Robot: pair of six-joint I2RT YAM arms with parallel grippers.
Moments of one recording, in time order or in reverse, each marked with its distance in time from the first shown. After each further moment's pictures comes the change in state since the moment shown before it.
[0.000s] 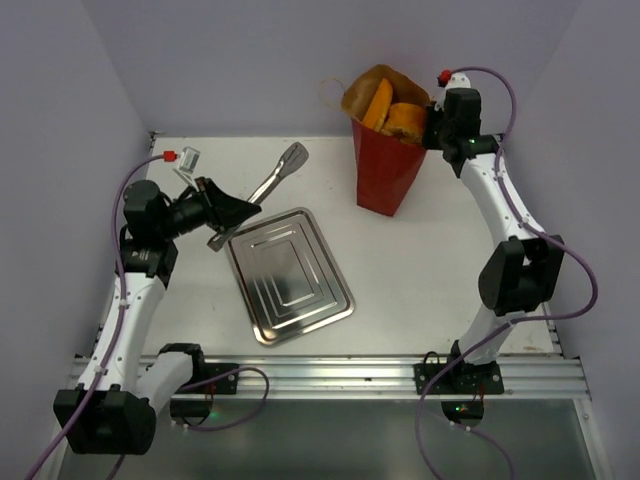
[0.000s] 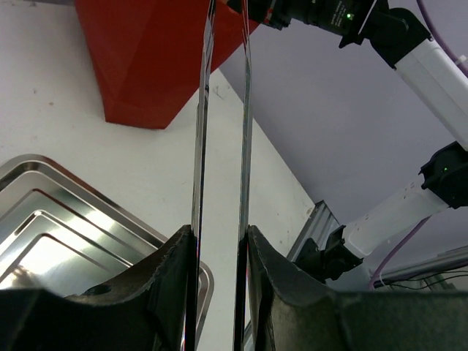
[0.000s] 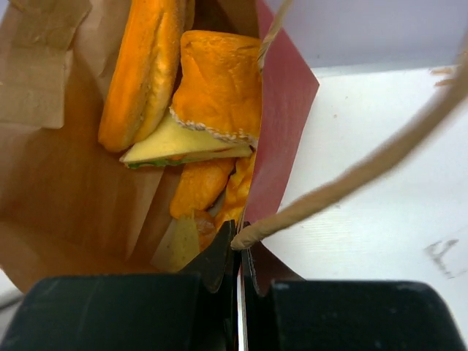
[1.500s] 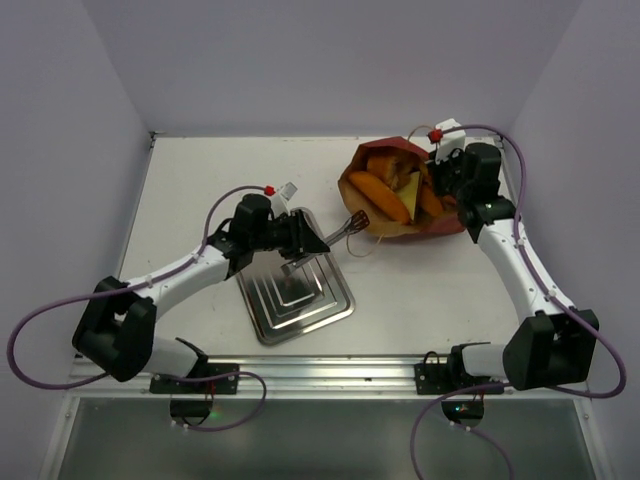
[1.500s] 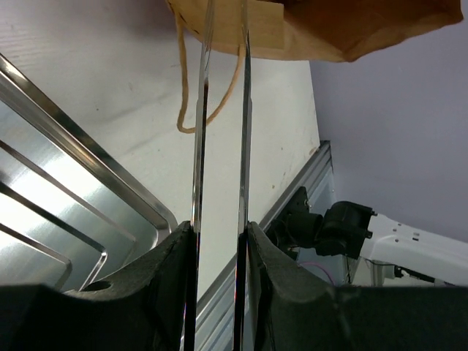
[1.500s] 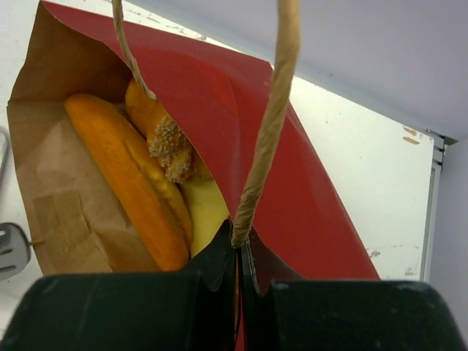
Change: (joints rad) left arm -0.550 0.402 -0.041 0.062 -0.388 -0.199; right arm -0.023 -0.497 -0.617 0.235 -0.228 -0.481
